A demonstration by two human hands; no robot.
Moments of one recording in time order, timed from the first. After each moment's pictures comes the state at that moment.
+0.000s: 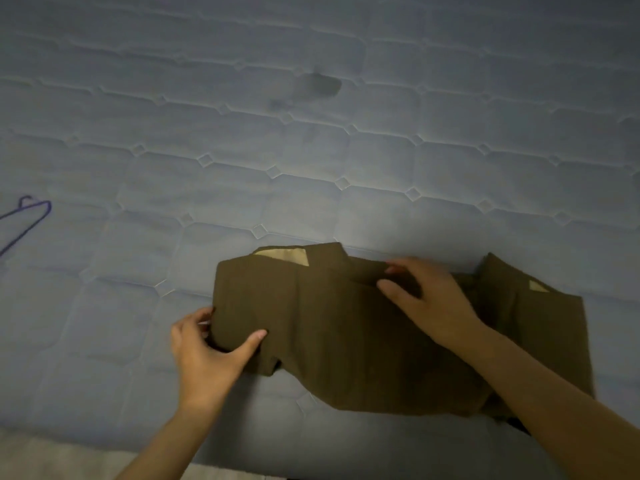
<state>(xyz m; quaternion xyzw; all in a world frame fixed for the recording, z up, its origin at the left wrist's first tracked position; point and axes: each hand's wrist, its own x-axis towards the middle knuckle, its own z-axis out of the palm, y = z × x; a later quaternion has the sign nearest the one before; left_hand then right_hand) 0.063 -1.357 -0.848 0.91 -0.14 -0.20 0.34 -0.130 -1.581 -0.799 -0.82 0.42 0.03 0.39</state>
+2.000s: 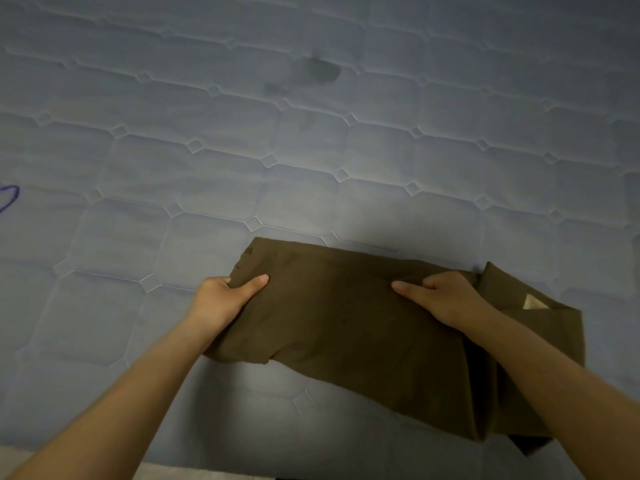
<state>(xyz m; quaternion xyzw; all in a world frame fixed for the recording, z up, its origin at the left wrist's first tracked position) 0.110 -1.425 -0.846 0.83 -0.07 -0.47 0.29 -0.134 -1.600 -0.813 -0.63 0.60 0.17 0.47</state>
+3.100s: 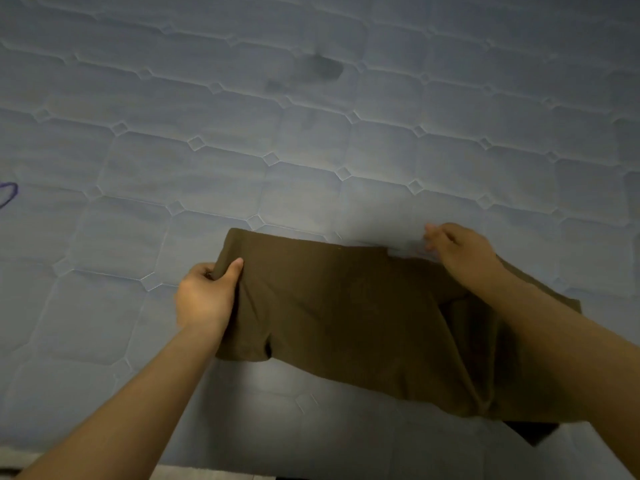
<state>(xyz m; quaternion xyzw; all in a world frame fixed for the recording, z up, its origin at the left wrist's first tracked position) 0.114 -1.422 -0.867 0.92 -0.02 -0.27 0.30 -0.129 -1.644 -0.824 -0.76 0.56 0.02 0.33</state>
